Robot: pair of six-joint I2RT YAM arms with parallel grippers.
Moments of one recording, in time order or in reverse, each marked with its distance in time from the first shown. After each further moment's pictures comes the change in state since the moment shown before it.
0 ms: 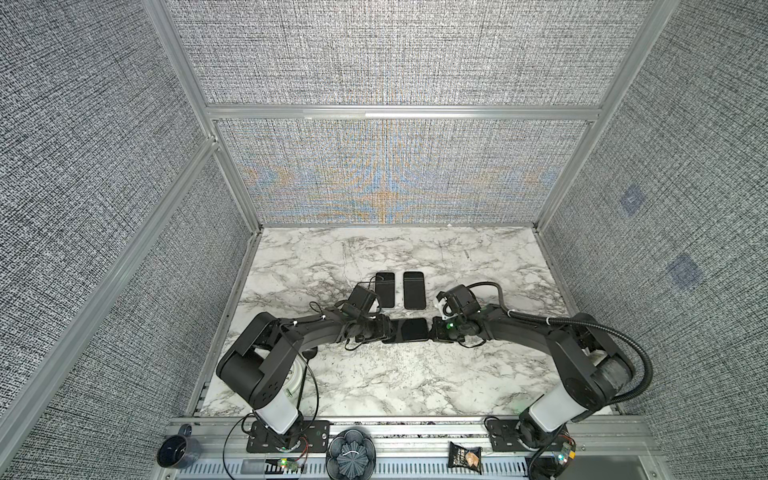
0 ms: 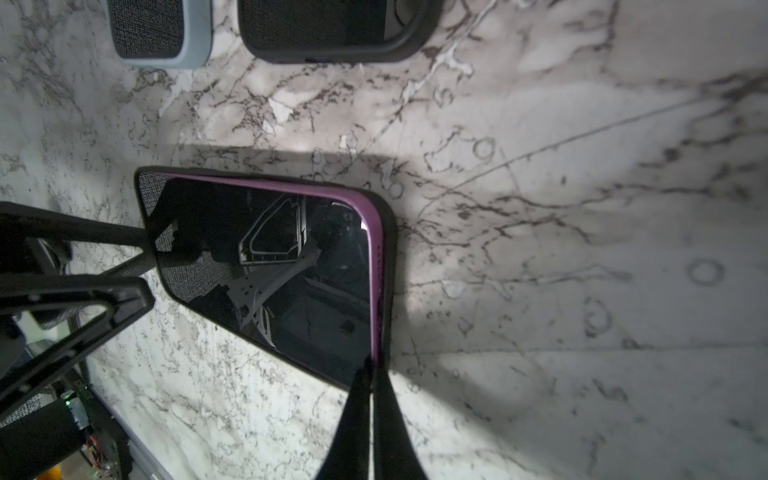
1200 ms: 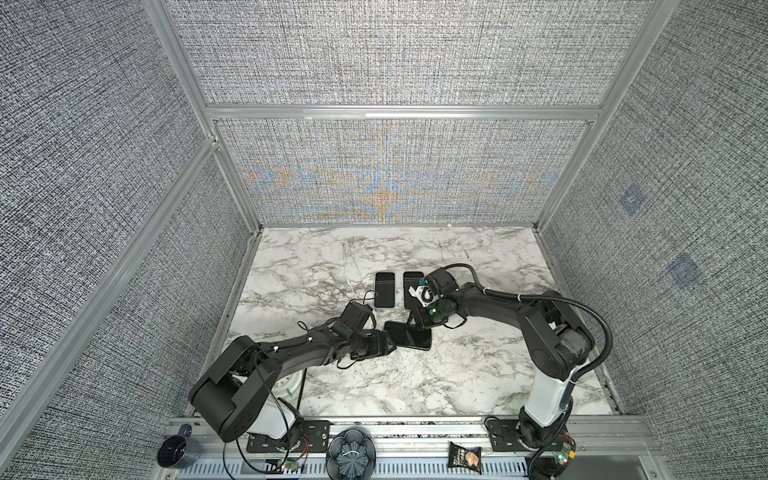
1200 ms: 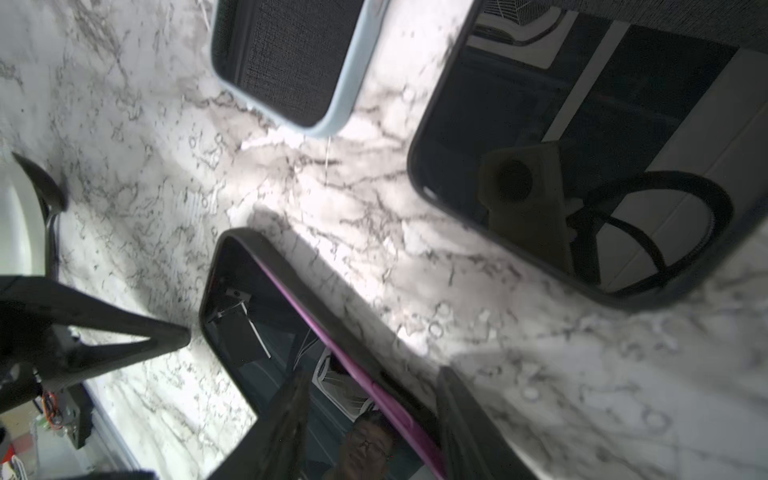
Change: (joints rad) left arm -0.055 -0.173 -0.183 0.053 0.020 -0.079; right arm 0.020 0.237 0.291 -0.106 -0.070 -0.284
